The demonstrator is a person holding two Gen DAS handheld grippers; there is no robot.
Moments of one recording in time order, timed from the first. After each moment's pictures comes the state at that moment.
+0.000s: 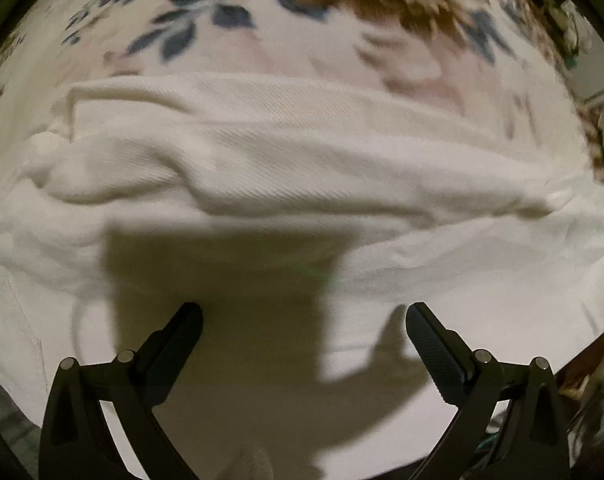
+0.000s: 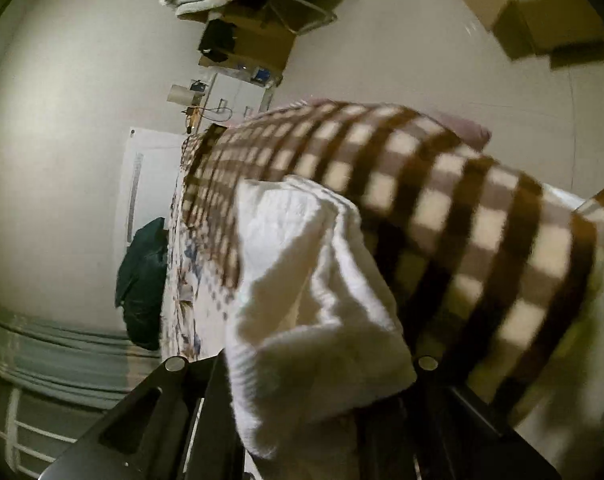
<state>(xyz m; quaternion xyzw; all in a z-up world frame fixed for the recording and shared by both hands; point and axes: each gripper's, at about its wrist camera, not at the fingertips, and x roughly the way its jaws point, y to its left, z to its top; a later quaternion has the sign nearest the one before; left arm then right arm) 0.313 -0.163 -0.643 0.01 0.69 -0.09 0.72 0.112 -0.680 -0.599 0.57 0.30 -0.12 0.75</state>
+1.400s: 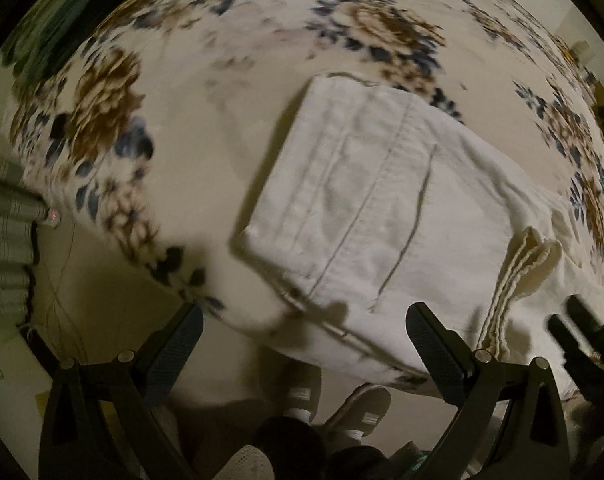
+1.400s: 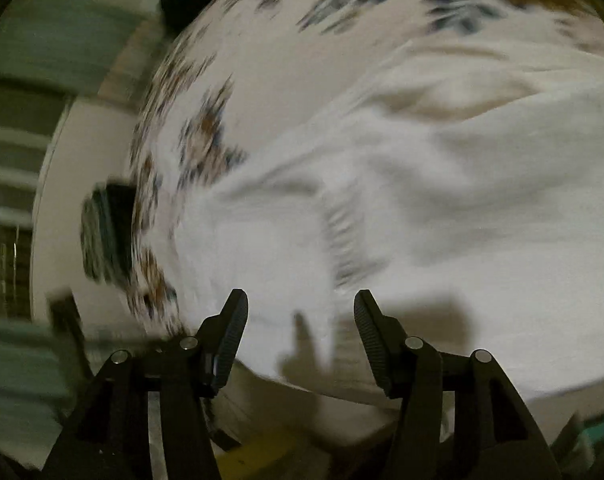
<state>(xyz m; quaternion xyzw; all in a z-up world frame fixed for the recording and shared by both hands) 0.198 0.225 -0.571 -0.16 0.63 0.13 0.75 0.195 -0.117 -0.554 0.29 0.60 0.16 0.72</state>
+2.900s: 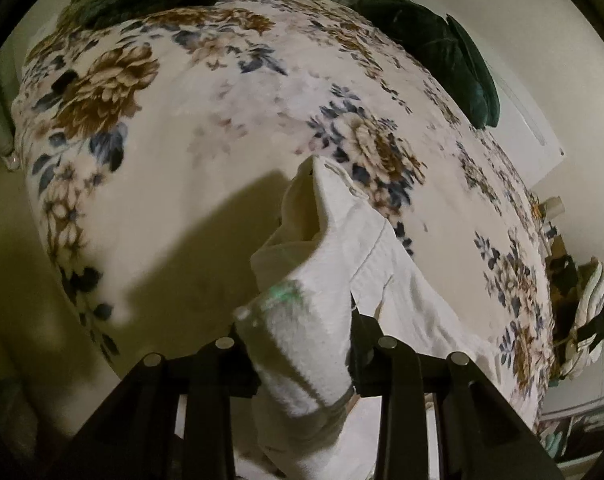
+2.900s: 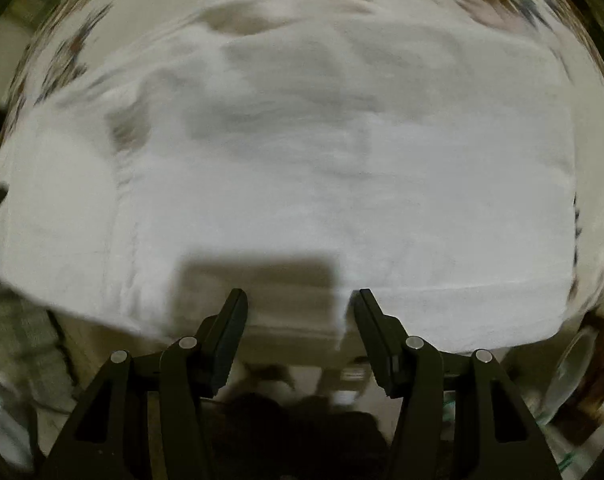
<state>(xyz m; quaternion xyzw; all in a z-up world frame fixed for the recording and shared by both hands) 0.198 0.232 -0.583 -0.33 0.43 0.16 0.82 0.182 -0.148 -0.583 0.03 0.71 0.03 0.71</state>
